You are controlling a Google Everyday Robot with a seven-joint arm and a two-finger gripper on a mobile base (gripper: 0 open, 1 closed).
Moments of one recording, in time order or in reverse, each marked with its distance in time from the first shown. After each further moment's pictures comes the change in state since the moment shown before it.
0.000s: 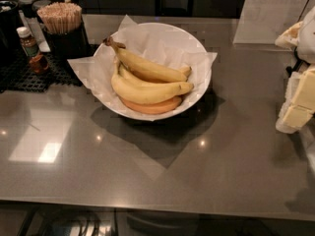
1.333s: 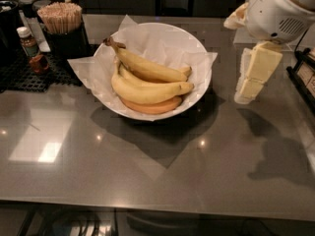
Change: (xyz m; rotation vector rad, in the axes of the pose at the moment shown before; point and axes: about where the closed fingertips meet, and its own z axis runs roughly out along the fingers) arm -0.079 -0.037 0.020 -0.030 -0.140 -0.205
